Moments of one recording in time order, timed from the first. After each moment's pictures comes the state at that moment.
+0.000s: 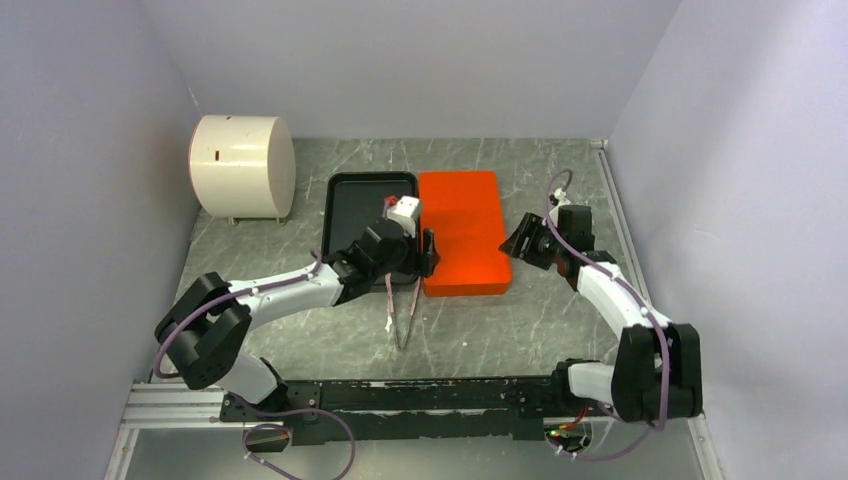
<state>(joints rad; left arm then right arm) -0.85 1.49 0.85 0.16 -0.13 -0.43 0.05 1.20 0.64 -0.18 -0.35 0.46</state>
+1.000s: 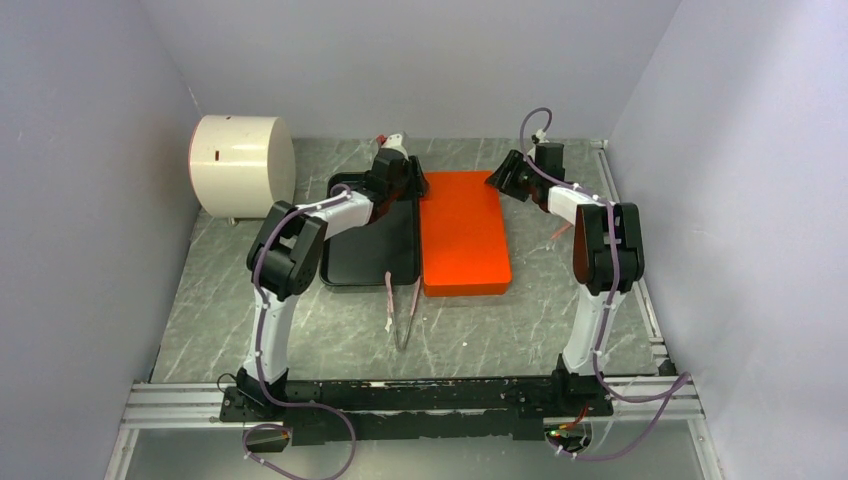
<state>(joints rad) -0.52 2.14 1.51 0.18 -0.01 -0.54 0.05 2.01 1.32 0.08 -0.34 0.51</state>
